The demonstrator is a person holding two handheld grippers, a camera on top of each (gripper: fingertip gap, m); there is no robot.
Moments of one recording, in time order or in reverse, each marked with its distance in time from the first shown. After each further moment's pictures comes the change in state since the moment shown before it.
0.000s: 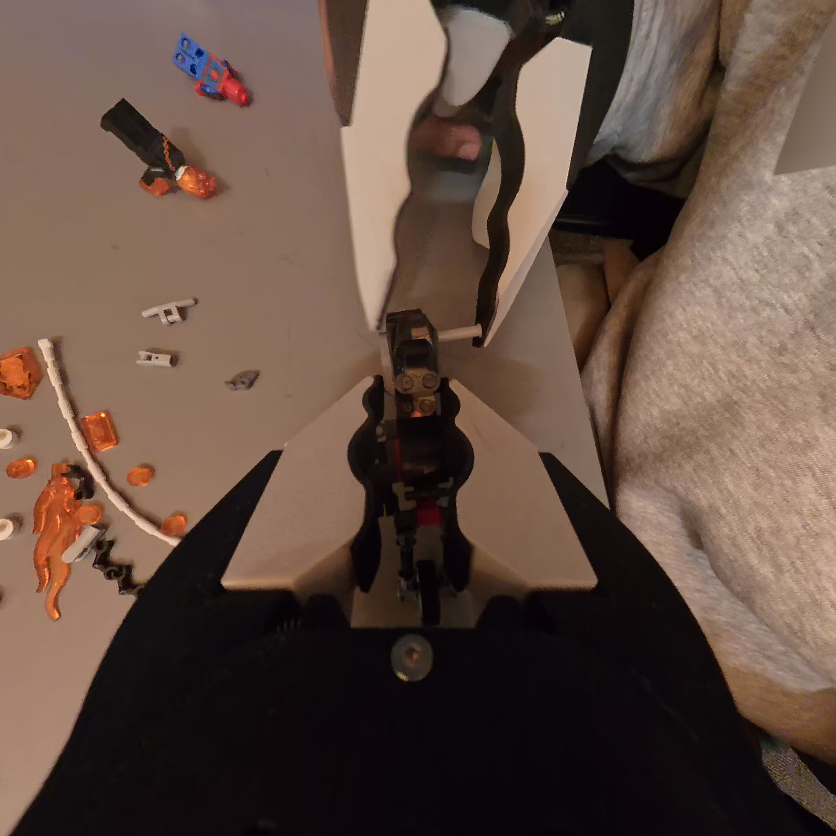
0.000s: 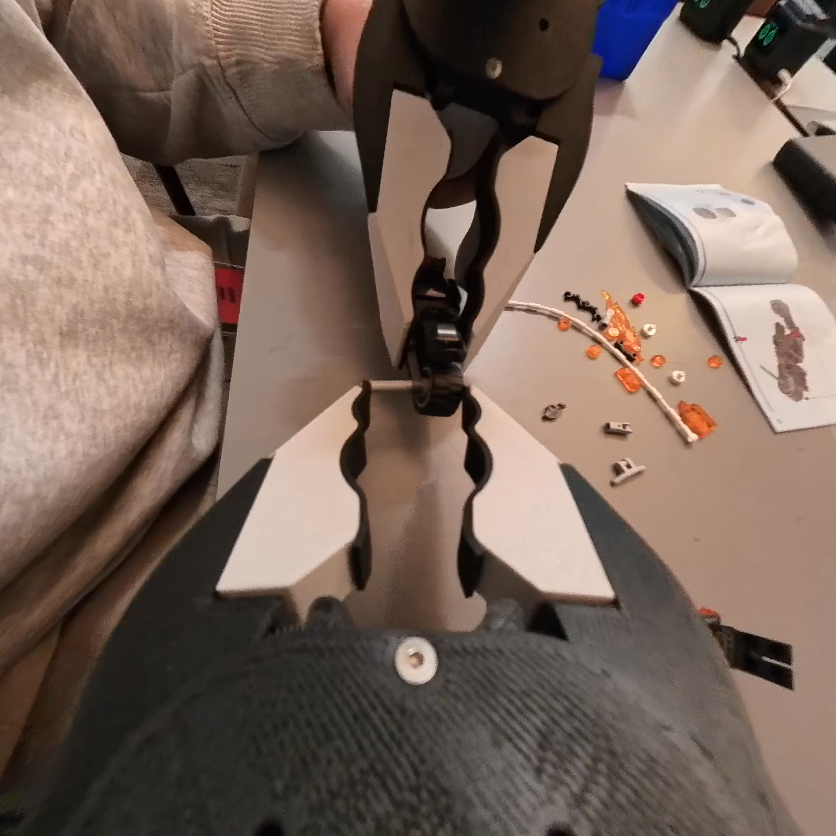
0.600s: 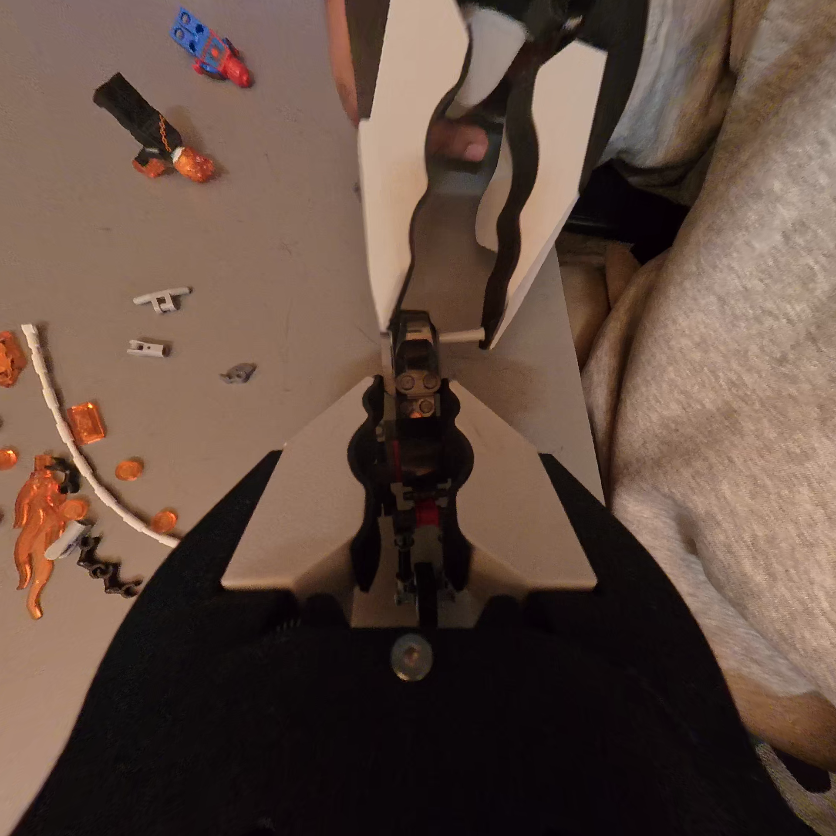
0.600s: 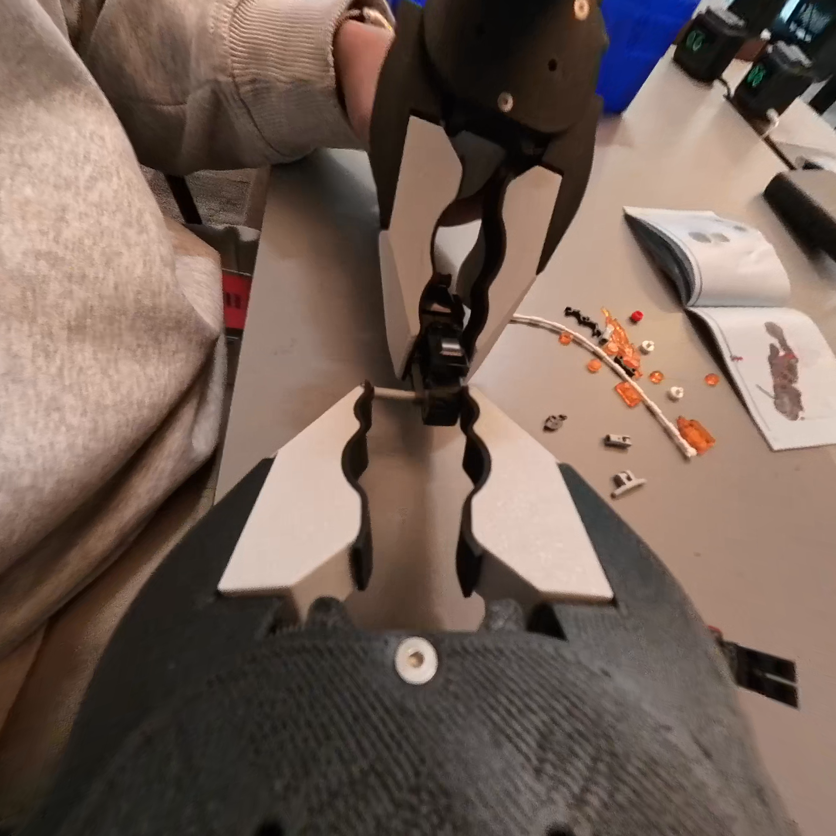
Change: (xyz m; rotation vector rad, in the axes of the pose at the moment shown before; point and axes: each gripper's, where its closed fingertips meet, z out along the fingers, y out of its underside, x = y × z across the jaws) left arm 0.000 0.002 0.003 -0.015 0.006 -0.037; right arm -0.003 -0.002 0.000 0.041 -0.008 -0.028
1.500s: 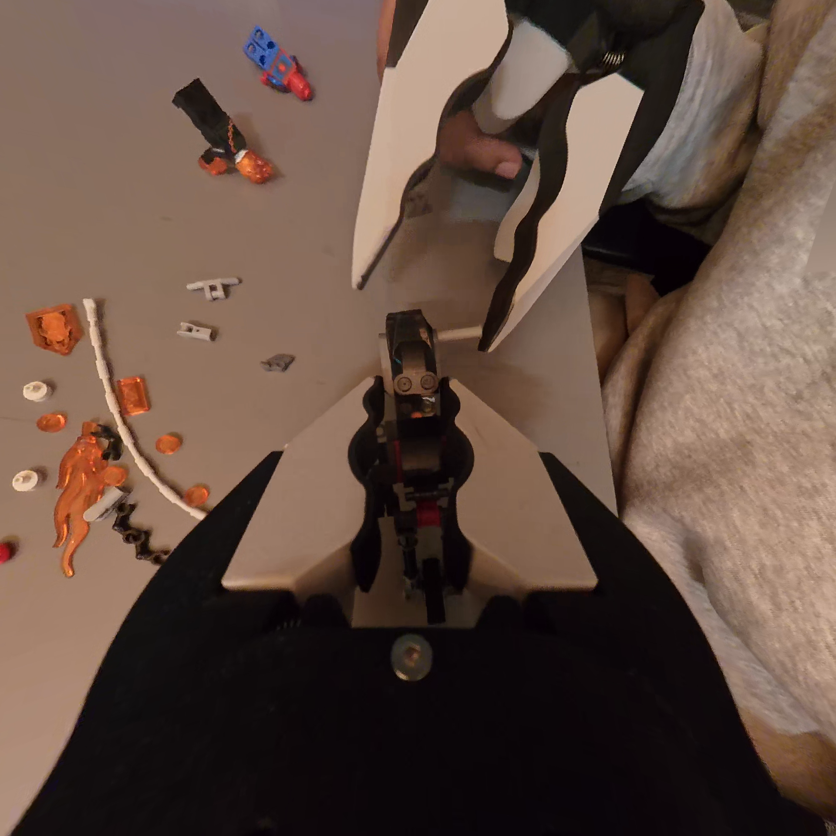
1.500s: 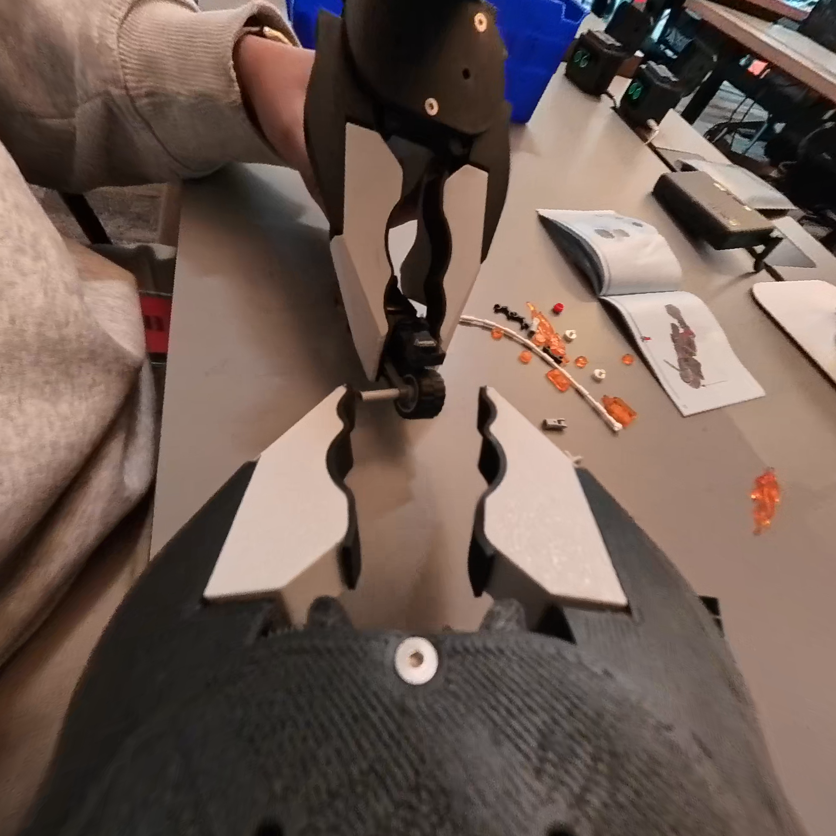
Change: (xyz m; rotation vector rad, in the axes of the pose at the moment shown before) left arm -0.014 -0.004 -0.006 0.039 -0.056 -0.070; right arm 0.027 -0.004 -0.005 0.021 0.168 0.020
